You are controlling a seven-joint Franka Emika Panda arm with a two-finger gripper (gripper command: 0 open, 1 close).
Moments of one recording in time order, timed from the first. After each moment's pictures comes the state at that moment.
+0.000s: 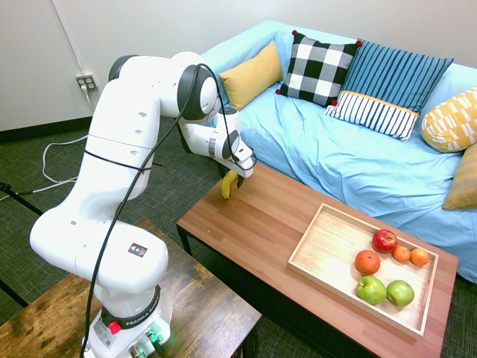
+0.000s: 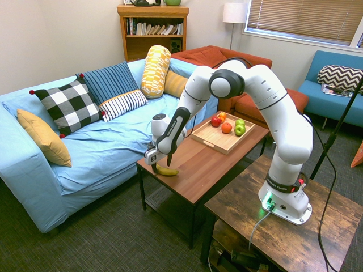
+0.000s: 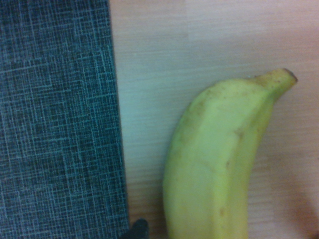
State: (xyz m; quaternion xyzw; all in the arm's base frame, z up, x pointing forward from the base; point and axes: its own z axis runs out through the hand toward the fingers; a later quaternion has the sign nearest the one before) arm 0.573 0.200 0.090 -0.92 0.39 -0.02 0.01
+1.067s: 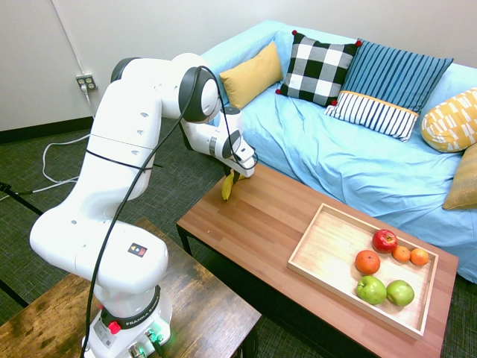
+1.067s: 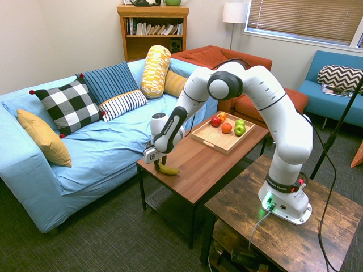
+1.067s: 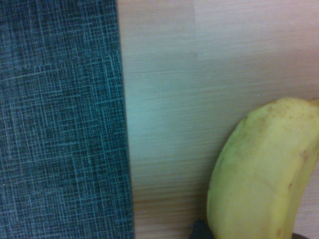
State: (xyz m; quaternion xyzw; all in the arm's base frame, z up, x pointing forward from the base) arm 0.582 0.192 0.101 -0.92 0.39 -0.02 0.02
